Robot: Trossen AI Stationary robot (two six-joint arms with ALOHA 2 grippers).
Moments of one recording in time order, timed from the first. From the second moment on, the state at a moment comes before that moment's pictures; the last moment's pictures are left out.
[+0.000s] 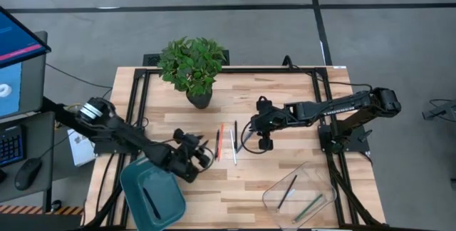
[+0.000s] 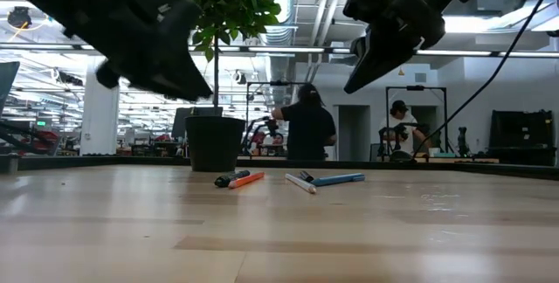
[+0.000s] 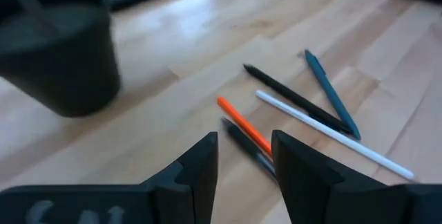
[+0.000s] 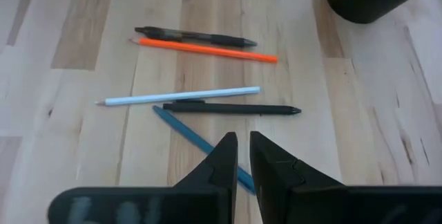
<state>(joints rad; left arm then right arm) -0.50 1.63 0.82 -0.28 -1.03 -1.07 0.03 1.41 0.89 -0.33 0.05 -0.09</state>
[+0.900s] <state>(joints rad) -0.36 1.96 1.02 -0.26 -0.93 -1.16 0.03 1.41 0.90 -0.31 0.05 0.00</state>
